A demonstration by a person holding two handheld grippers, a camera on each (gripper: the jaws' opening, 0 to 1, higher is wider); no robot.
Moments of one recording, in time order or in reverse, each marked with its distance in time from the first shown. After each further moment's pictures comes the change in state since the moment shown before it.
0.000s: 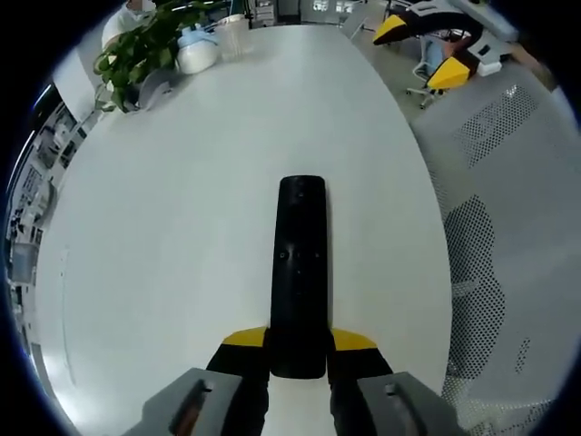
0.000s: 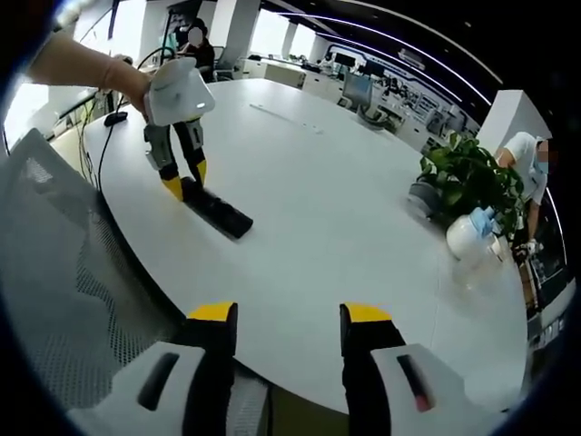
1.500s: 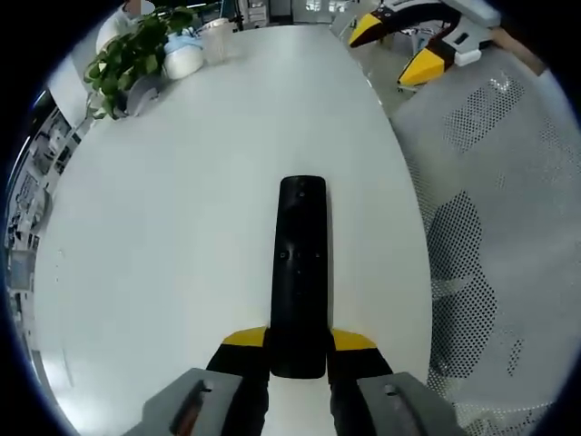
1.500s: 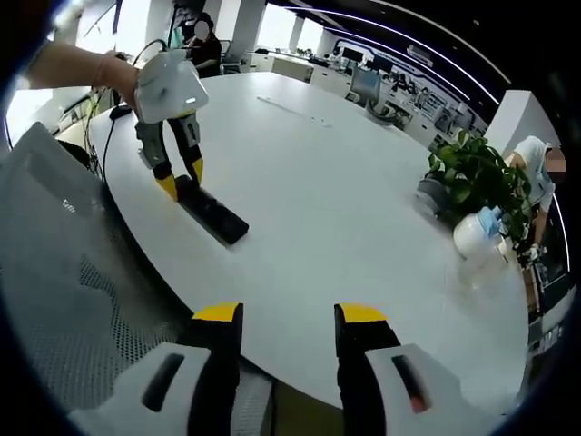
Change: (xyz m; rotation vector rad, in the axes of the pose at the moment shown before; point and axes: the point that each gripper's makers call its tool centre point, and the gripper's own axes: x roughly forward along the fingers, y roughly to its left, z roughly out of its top) left arm 0.000 -0.024 0.000 0.023 -0.001 -0.017; right arm 0.003 0.007 -0.006 -0.020 0.033 0.033
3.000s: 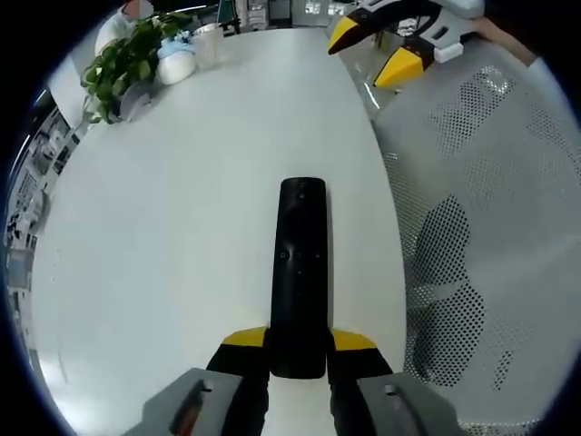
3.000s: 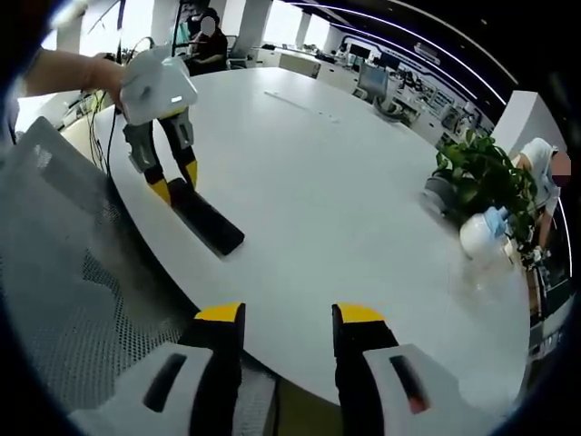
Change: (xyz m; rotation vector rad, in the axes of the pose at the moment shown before) left arm 0.001 -0.026 0.004 -0.005 -0.021 -0.011; right arm 0.002 0.005 -0.003 -0.014 0.020 0.027
